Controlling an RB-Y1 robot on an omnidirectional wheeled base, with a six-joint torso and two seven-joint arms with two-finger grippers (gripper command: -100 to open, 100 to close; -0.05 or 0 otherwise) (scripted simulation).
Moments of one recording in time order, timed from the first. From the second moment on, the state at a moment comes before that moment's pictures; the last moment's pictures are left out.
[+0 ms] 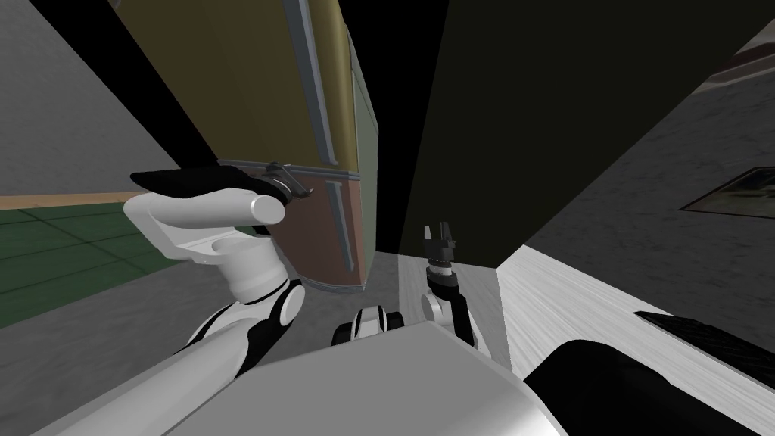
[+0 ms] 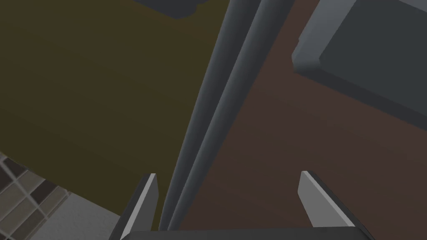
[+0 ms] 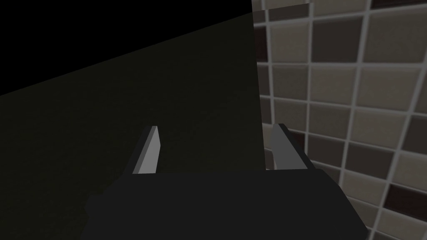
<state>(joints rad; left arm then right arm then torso) -0.74 0.22 0.36 -2.22 0.02 1.17 0.40 0.51 -0.02 0.06 -2.39 -0.05 -0.54 -0.05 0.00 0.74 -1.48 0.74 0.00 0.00</state>
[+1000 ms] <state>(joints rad) -0.91 0.05 0.44 -2.19 -0.01 1.39 0.45 0.51 -0.02 0.06 -2.39 -0.05 -0.54 -0.05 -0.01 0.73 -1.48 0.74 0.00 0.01</state>
